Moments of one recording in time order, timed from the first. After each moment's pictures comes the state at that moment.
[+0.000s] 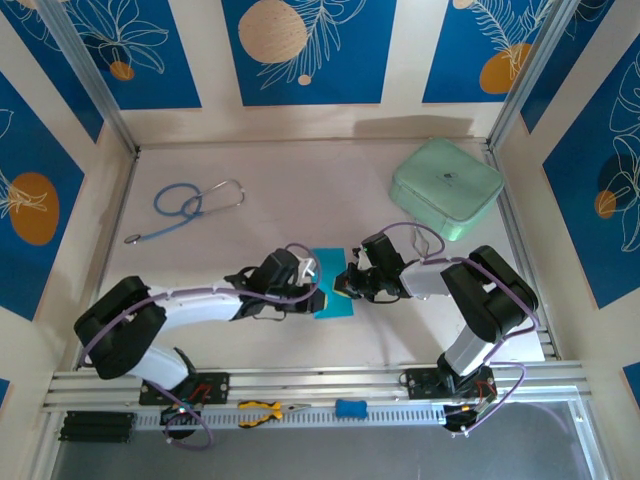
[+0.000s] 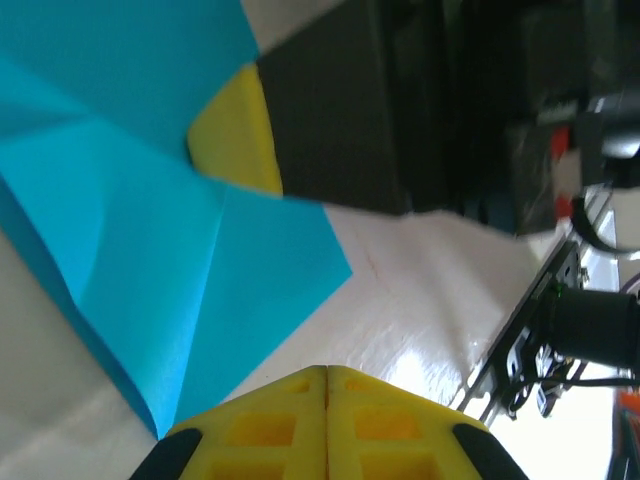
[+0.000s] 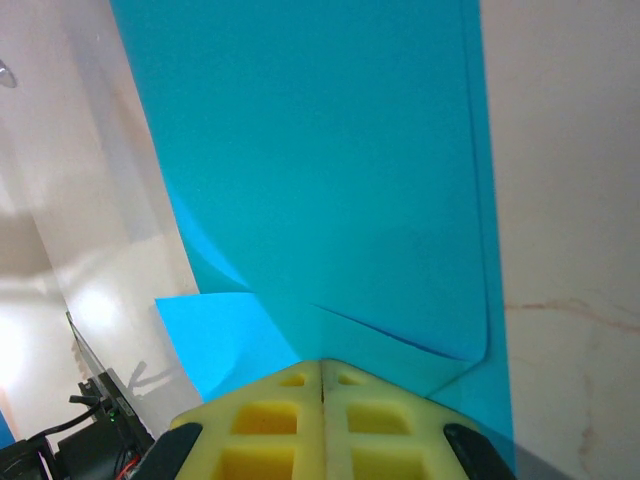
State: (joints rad) left arm -0.86 1.48 0.65 0.06 0.40 -0.78; right arm 0.55 1.65 0.58 0.13 -0.55 0.93
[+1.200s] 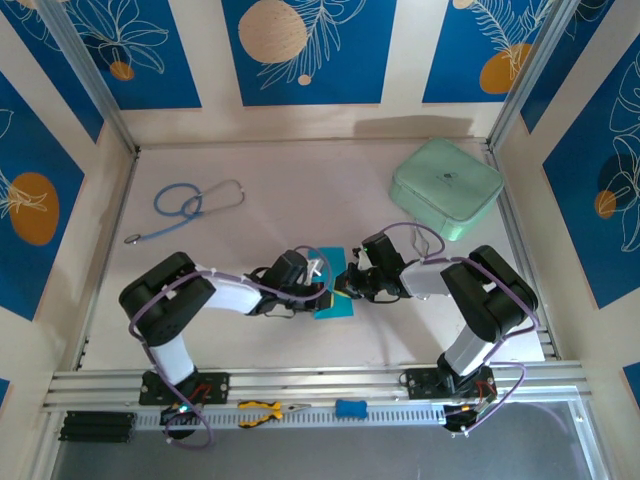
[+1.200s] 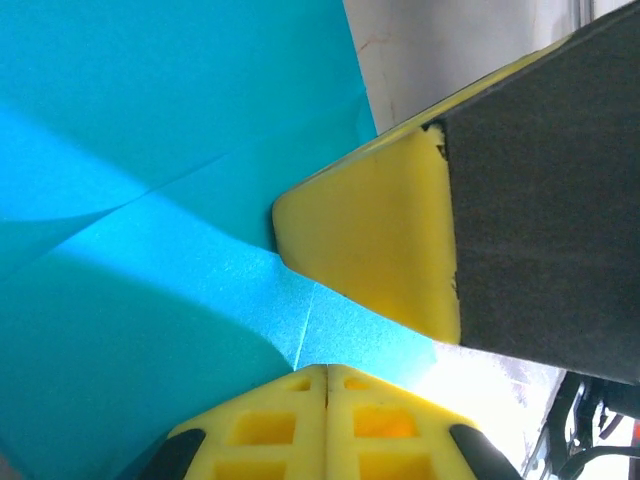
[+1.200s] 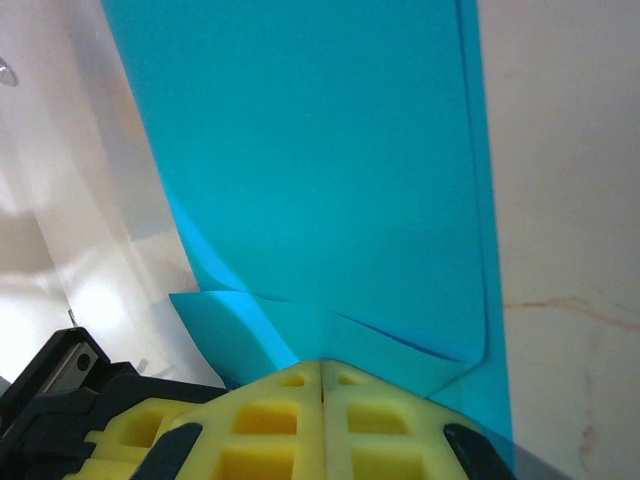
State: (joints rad) left arm -0.84 1.74 0.64 0.32 0.44 -0.83; right arm 0.55 1.65 0.58 0.13 -0.56 0.93
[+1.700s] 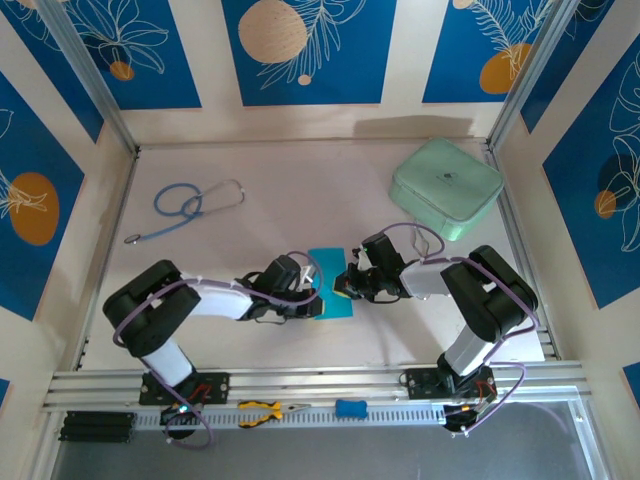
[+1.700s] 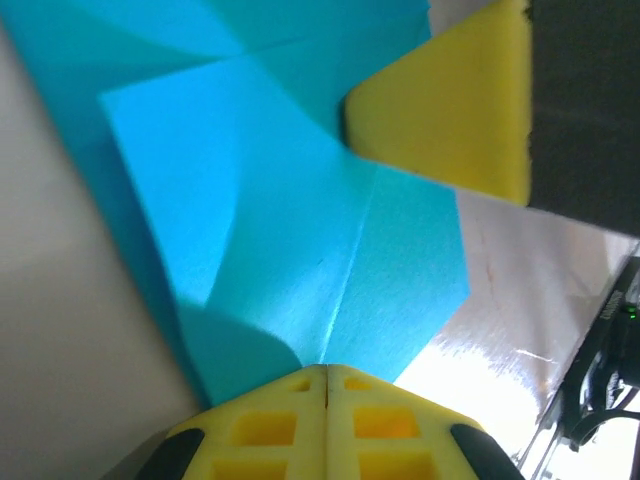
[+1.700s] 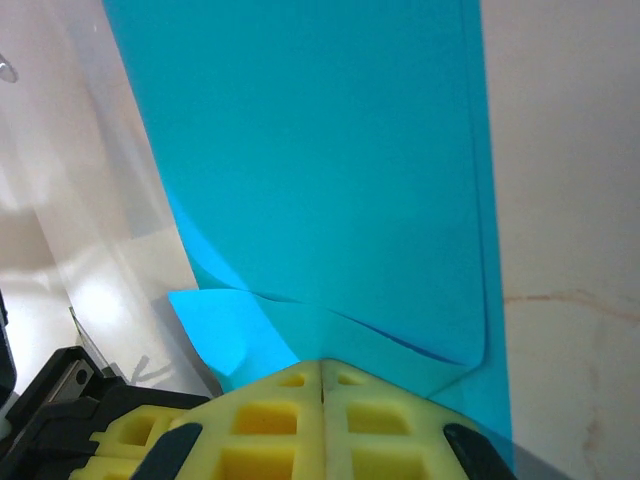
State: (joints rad) left arm -0.84 1.64 0.58 0.19 0.42 -0.81; right arm 0.55 1.65 0.58 0.12 -0.56 0.93
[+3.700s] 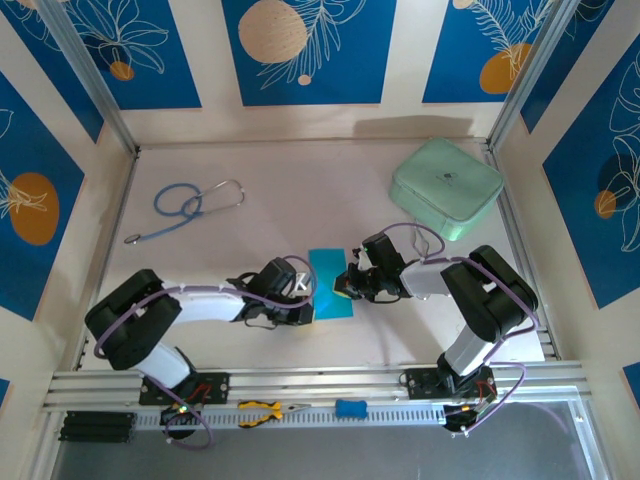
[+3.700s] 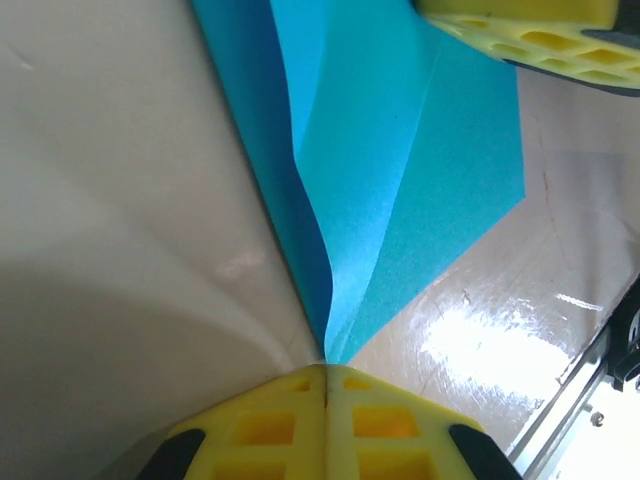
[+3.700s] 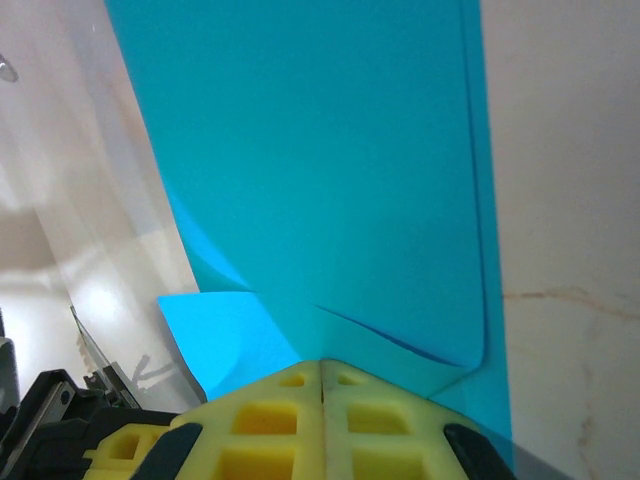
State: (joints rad) left arm -0.84 1.53 0.58 -0.02 0.43 -0.75; right arm 0.55 1.65 0.58 0.12 -0.57 0.93
